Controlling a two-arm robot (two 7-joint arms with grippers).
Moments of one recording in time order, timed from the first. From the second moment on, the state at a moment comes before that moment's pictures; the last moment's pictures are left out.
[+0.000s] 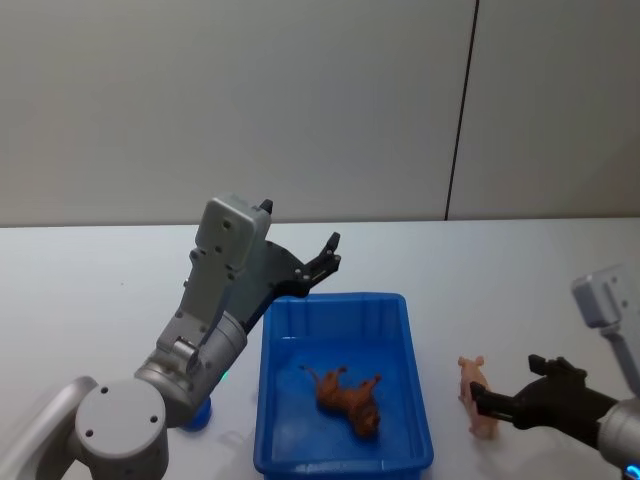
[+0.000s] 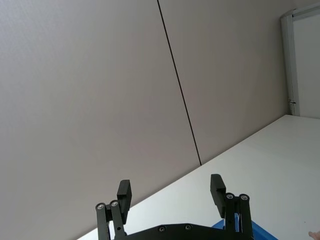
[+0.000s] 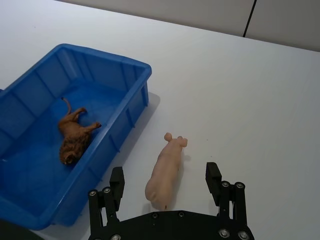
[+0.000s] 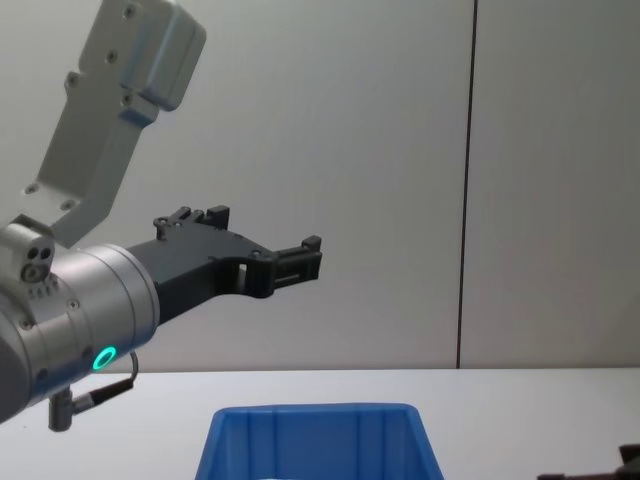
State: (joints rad) left arm -0.24 0.38 0.45 -1.63 -0.20 0.01 -0.01; right arm -0.01 0.36 -0.21 -1.79 0.27 0.60 0.27
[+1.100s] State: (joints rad) left arm -0.24 0.38 0.45 -1.63 -0.20 0.01 -0.01; right arm 0.09 0.24 -0.29 -1.56 0.10 0.56 0.22
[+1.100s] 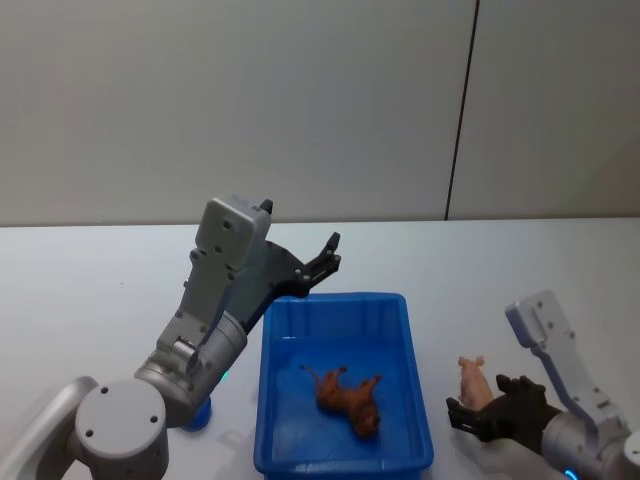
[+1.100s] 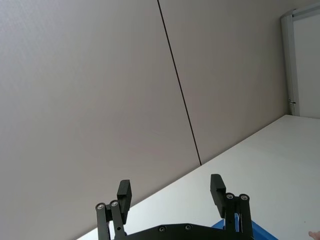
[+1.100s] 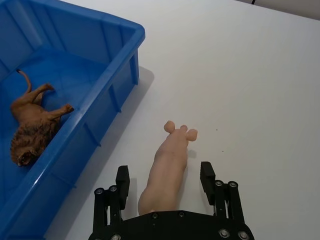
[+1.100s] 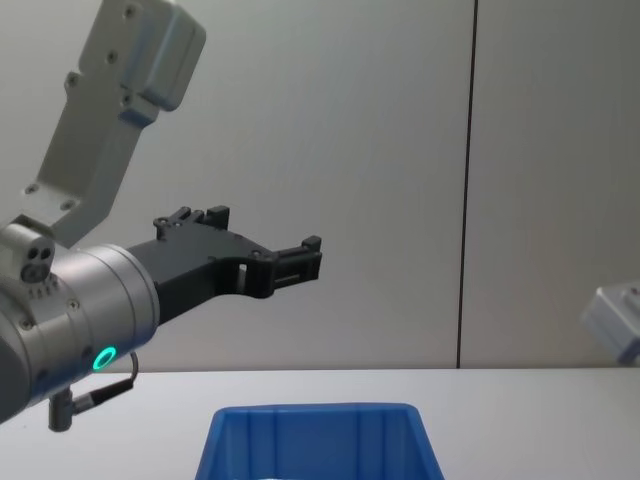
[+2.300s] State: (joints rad) left arm -0.24 0.38 0.45 -1.63 -0.20 0.01 -0.01; right arm 0.09 0.24 -0.29 -1.58 0.09 0.45 0.19
